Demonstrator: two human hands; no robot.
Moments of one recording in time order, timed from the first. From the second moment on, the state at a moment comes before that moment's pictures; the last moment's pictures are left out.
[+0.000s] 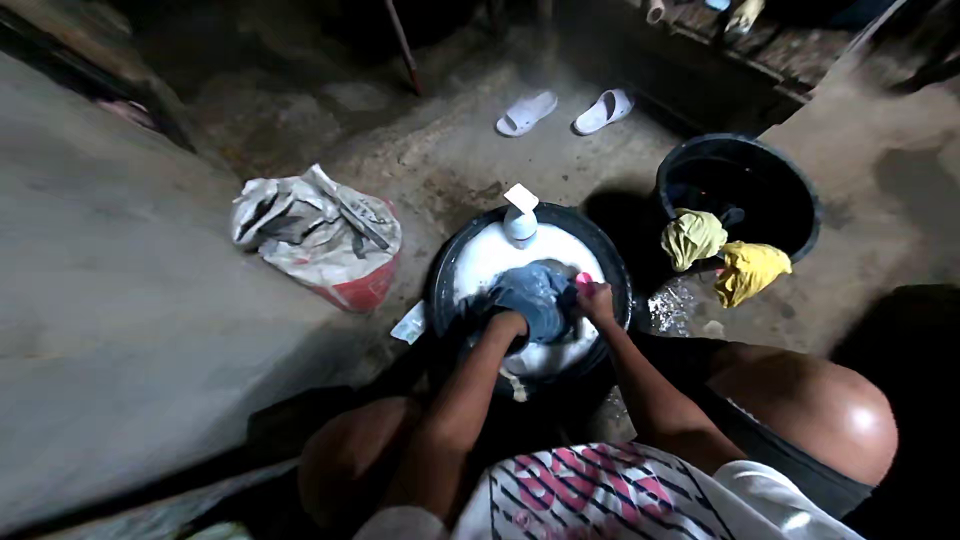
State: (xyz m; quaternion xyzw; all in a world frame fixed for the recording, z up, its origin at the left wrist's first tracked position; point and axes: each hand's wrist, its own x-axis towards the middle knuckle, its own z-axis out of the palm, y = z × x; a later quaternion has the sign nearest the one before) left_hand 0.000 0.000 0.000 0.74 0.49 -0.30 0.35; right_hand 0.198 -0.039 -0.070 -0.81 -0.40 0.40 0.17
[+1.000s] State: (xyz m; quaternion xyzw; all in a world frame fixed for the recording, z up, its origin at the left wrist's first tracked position) left_hand -0.087 0.064 -0.098 0.57 0.73 0.03 0.37; right_hand 0.123 -0.071 -0.107 -0.70 -0.55 0.45 0.00
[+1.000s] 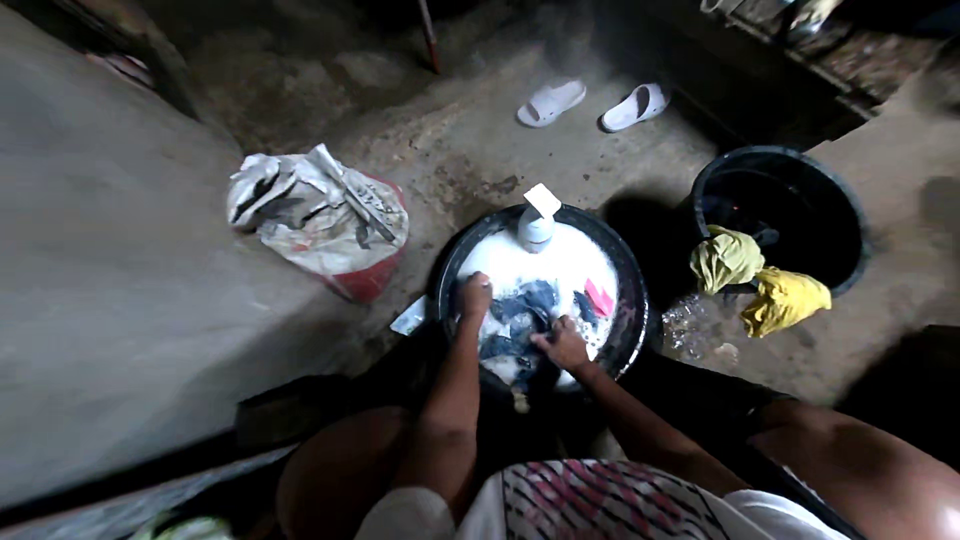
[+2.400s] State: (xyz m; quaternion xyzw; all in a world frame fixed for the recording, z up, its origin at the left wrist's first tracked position) left_hand -0.086 0.021 0.081 0.55 0.66 0.31 0.40; right_hand 0.209 -0.057 0.057 -0.66 -0.21 0.53 0.50
